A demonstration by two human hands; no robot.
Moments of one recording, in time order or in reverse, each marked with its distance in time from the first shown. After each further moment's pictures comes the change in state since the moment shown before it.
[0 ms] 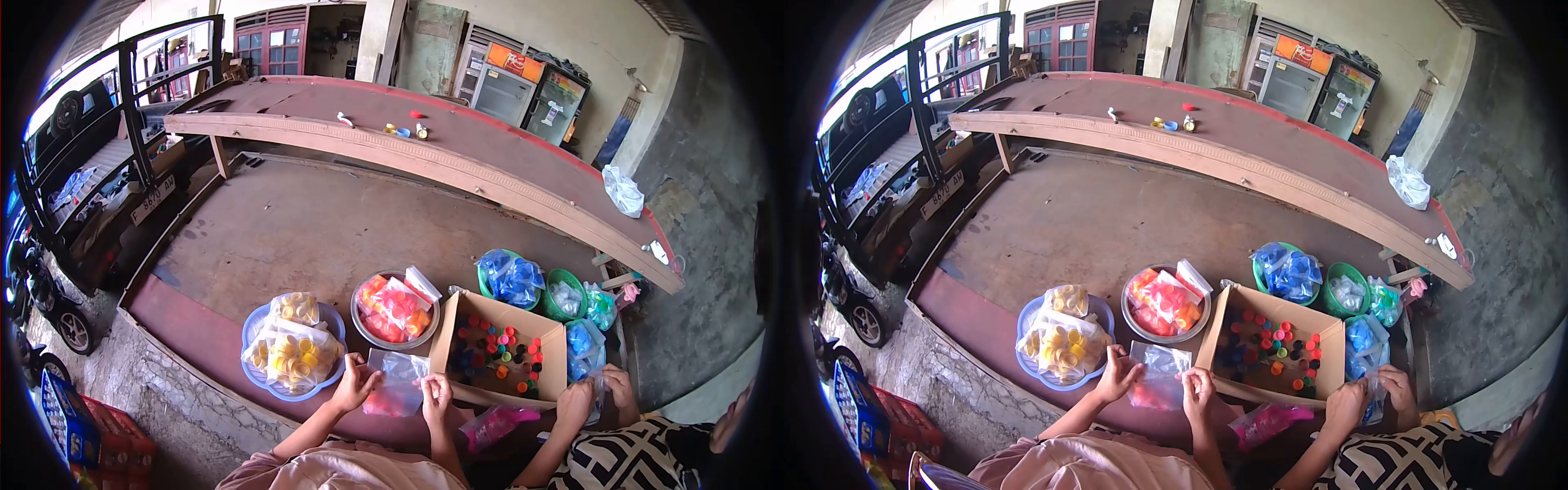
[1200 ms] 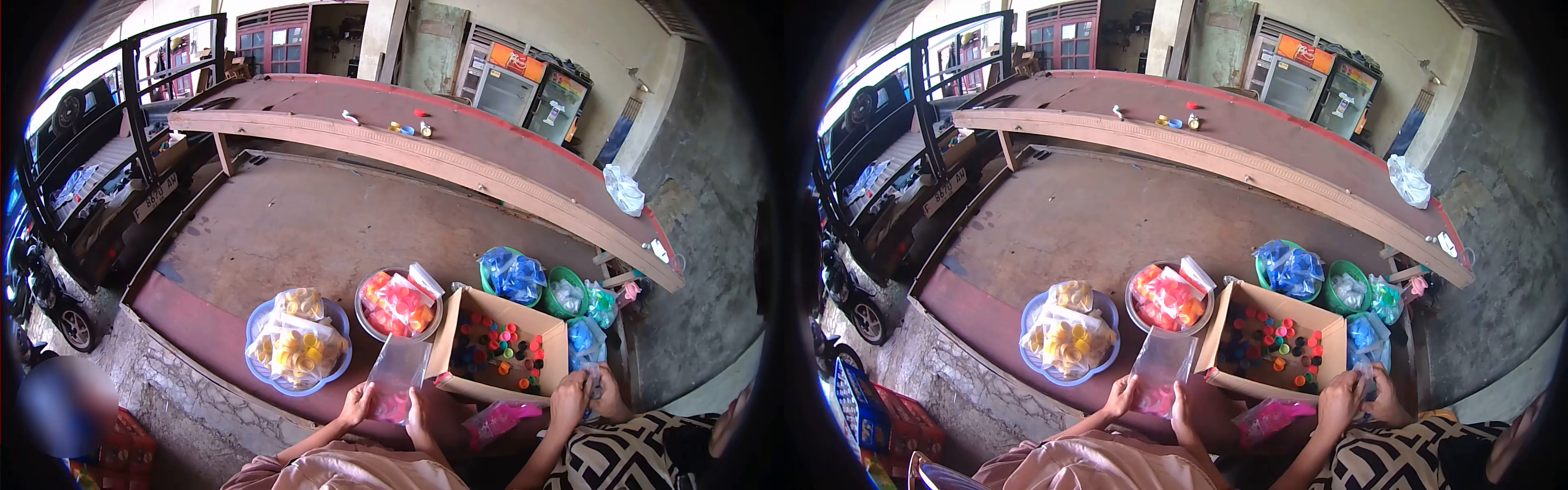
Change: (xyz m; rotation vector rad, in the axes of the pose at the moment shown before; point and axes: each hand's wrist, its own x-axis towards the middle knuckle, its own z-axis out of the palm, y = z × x) left_hand -0.061 -0.036 0.015 -0.332 0.031 -0.462; right_hand -0.061 0.046 0.018 0.147 0.301 0.621
